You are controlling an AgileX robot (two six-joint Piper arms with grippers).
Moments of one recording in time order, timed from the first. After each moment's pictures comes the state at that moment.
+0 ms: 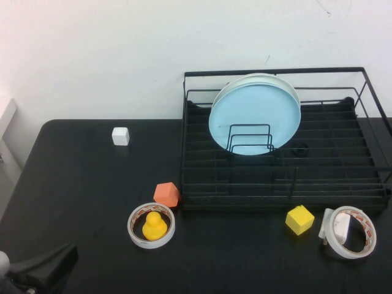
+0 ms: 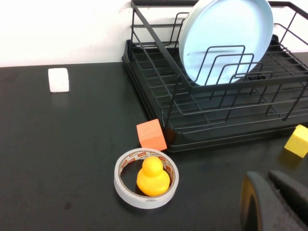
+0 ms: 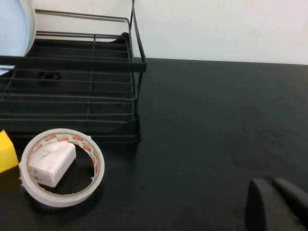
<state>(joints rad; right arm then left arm) -0.12 -0.01 0.02 -0.15 0.40 0.03 -1.04 0.55 -0.23 -1.77 -0.61 1.39</state>
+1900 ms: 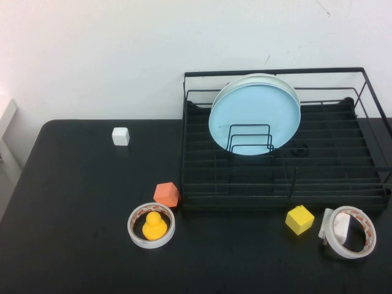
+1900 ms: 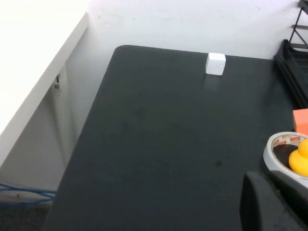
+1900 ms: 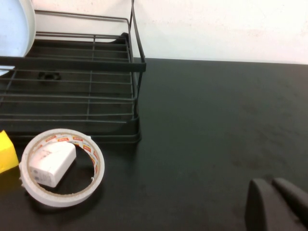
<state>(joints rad) -0.12 -0.01 0.02 -0.15 0.40 0.03 0.01 -0.01 0.02 -0.01 0.34 -0.12</state>
